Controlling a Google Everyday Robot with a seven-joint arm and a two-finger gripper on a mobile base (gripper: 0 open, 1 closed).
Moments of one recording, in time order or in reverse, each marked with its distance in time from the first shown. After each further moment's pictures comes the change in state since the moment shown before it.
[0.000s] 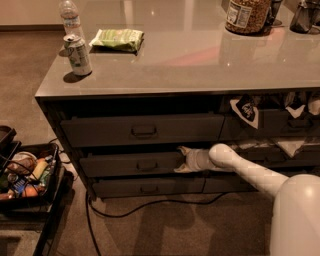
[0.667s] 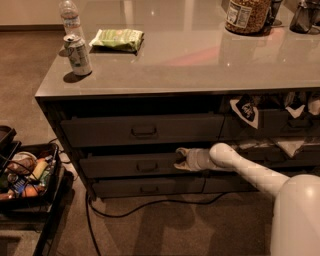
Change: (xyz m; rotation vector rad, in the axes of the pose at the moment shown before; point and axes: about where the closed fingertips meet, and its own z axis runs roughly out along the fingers) arm 0.000 0.000 0.000 0.000 0.000 0.000
